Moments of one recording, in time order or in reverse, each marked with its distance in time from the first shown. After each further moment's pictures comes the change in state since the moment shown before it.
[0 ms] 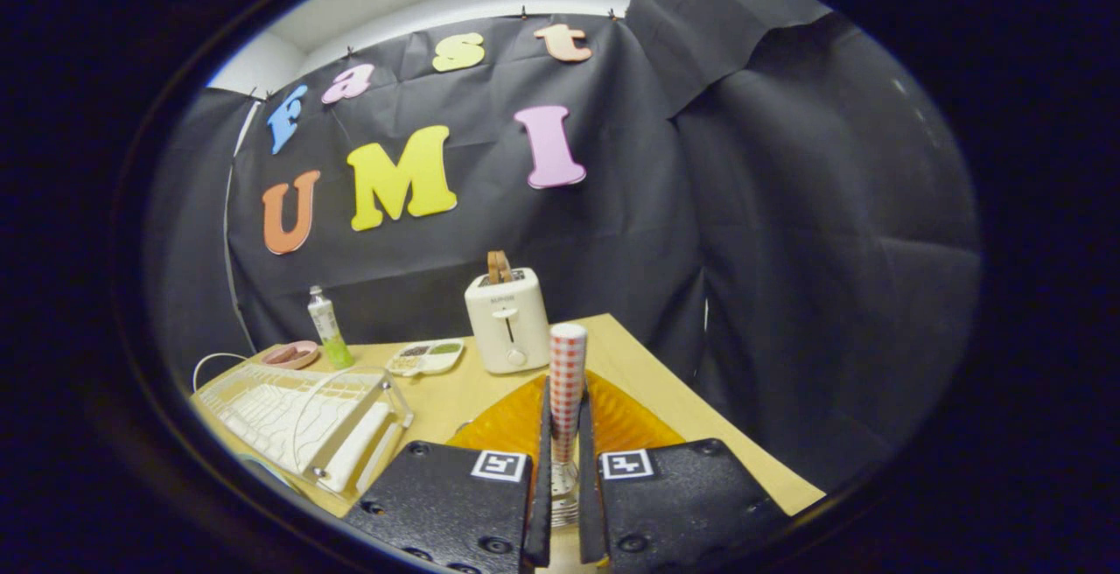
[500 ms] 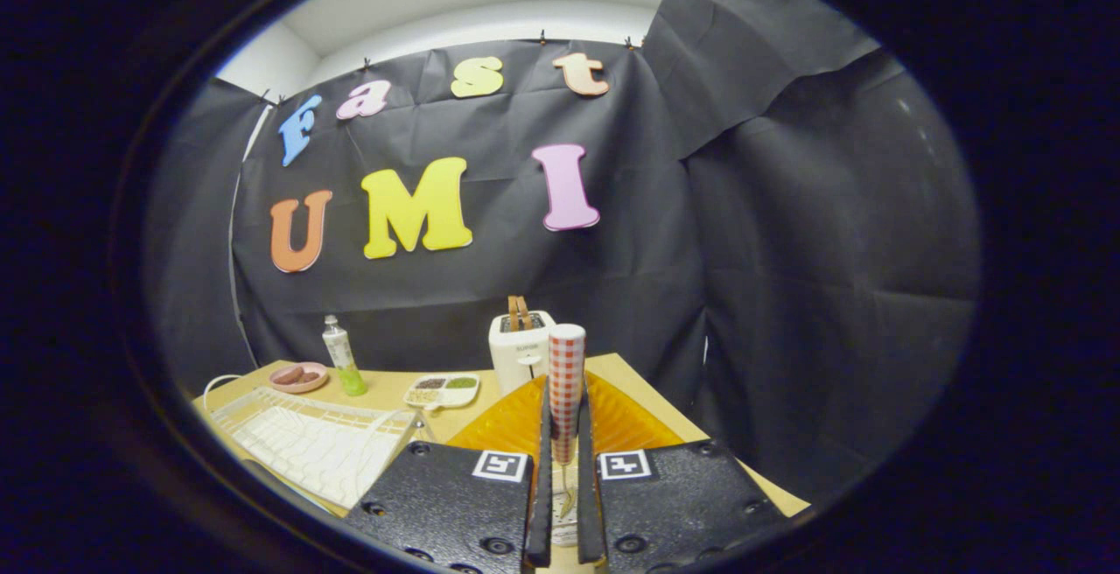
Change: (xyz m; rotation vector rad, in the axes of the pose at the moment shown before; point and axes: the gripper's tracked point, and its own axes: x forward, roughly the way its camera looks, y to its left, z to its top) arm -0.041 0.040 0.064 -0.003 -0.090 -0.014
